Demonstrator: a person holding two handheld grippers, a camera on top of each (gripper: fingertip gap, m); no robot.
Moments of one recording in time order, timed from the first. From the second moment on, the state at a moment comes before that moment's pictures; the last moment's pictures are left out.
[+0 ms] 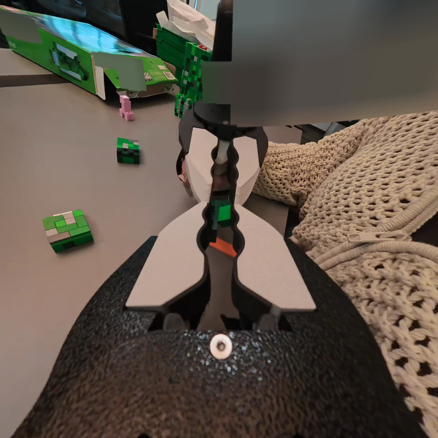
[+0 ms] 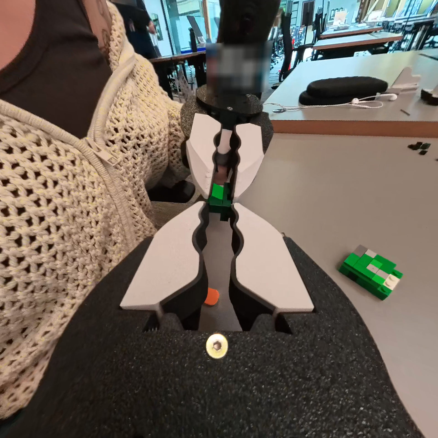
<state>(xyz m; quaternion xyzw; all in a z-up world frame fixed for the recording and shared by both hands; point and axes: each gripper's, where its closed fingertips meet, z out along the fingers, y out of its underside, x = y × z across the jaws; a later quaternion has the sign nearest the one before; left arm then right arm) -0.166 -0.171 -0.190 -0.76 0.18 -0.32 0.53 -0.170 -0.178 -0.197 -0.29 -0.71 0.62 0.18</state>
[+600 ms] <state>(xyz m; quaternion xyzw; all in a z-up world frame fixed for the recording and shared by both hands) -0.164 -0.165 -0.190 -0.75 0.27 -0.20 0.57 -0.183 -0.187 -0.206 -0.30 -0.70 0.61 0.22</state>
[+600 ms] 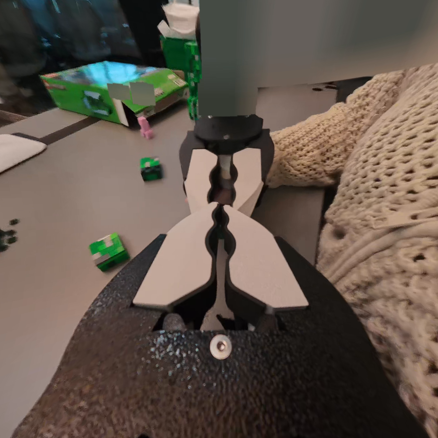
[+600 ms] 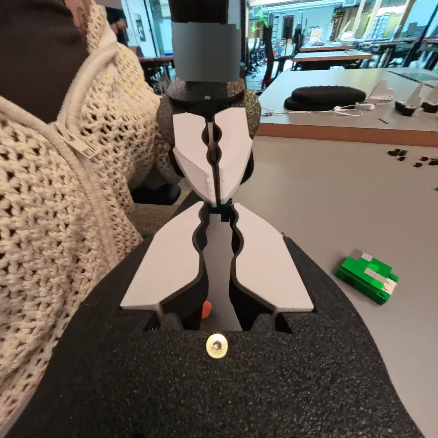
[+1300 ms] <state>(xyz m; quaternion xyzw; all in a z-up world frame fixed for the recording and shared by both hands) -0.217 -0.158 -0.207 -0.80 0.17 -0.16 0.55 -0.196 -0.149 -0.224 -0.35 -0.73 0.52 0.28</state>
